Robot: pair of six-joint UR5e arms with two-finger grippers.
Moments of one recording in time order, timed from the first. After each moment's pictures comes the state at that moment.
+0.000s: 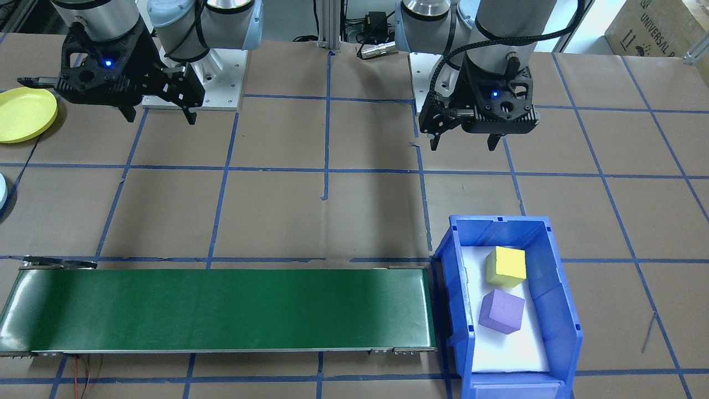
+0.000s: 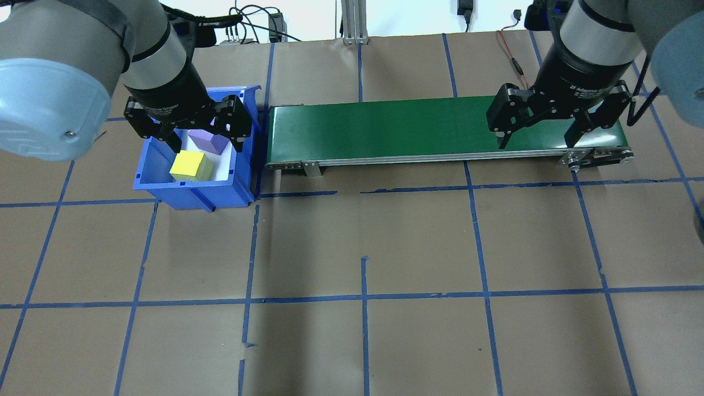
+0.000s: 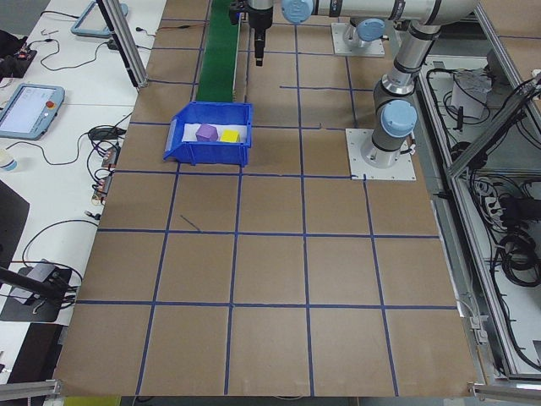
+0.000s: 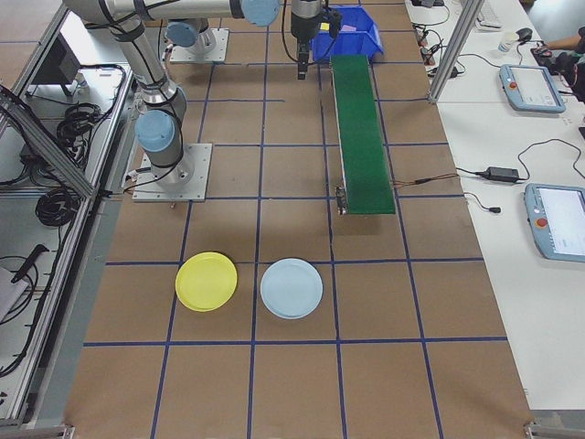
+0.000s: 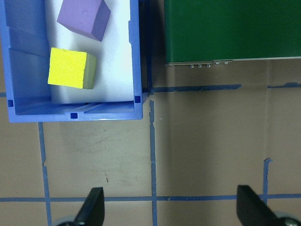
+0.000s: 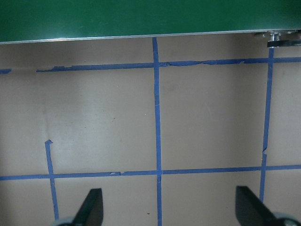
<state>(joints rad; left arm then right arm) -1.64 -1.56 -1.61 -1.51 1.62 -0.05 1.56 -1.64 1.61 -1.51 -1.57 0.01</state>
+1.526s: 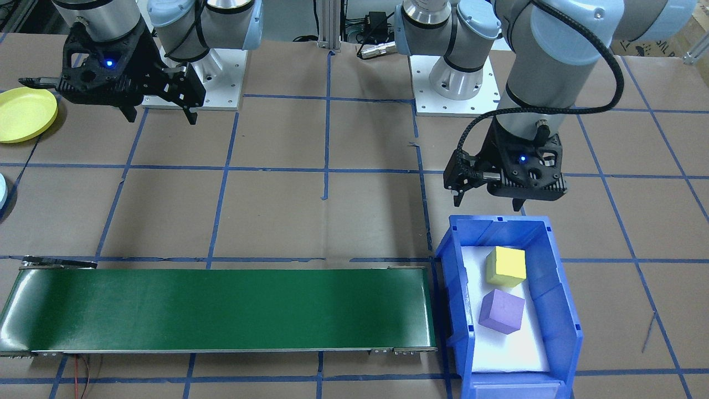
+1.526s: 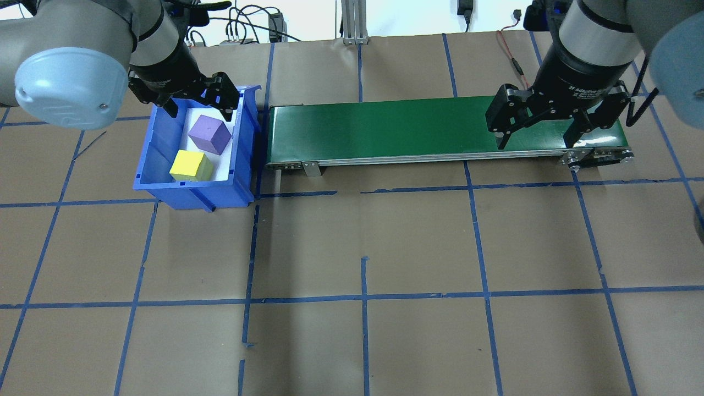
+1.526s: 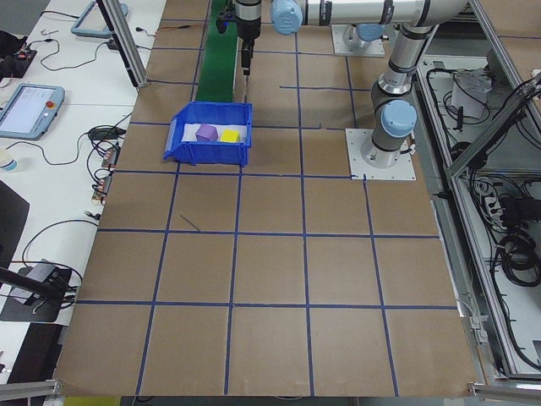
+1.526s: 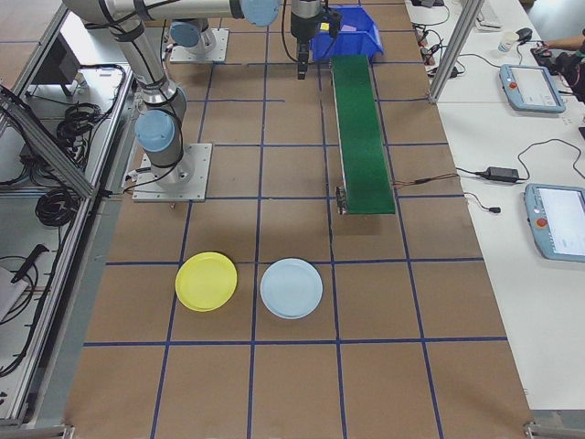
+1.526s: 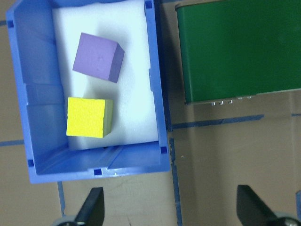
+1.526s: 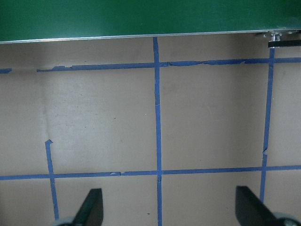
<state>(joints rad) -1.56 -1.70 -1.59 -1.30 1.61 0.14 1.56 -1.64 1.61 -1.51 -1.57 0.01</state>
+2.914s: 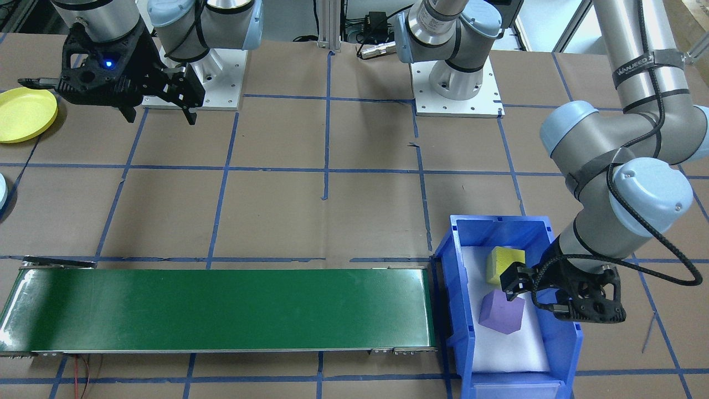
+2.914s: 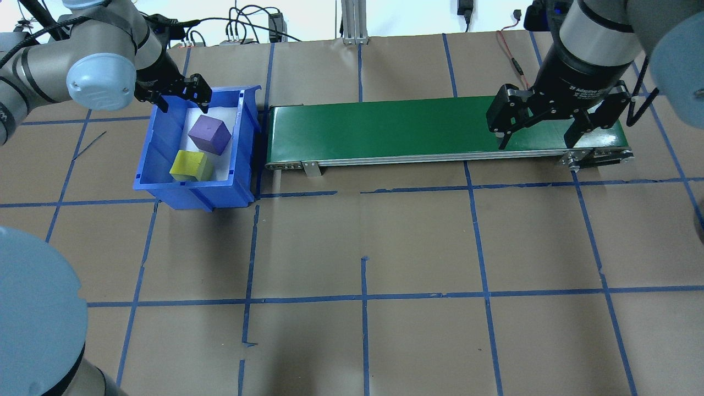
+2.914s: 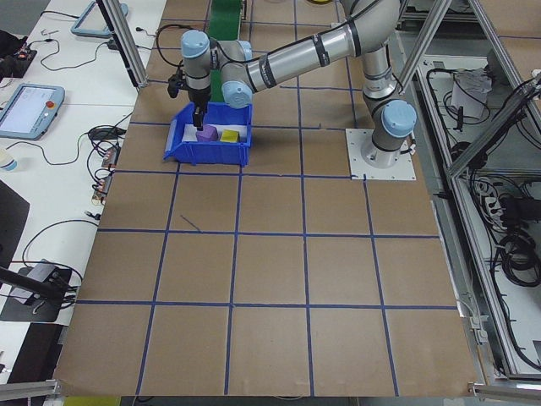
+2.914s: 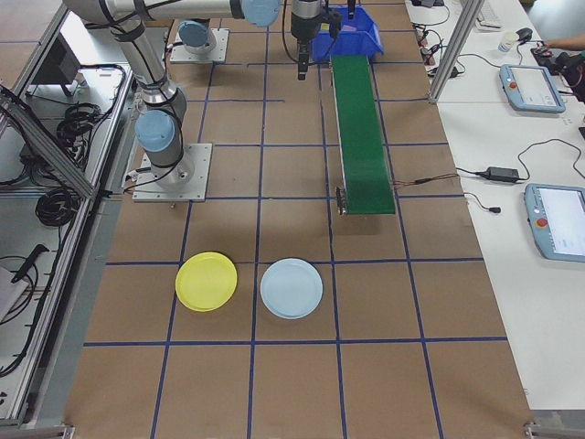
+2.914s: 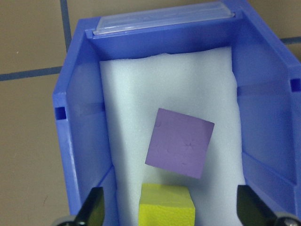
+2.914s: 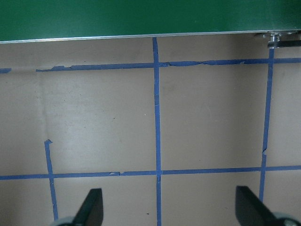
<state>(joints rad) -1.41 -2.02 -1.50 -1.10 1.57 0.22 1.56 -1.64 1.61 -1.51 -1.57 0.01</state>
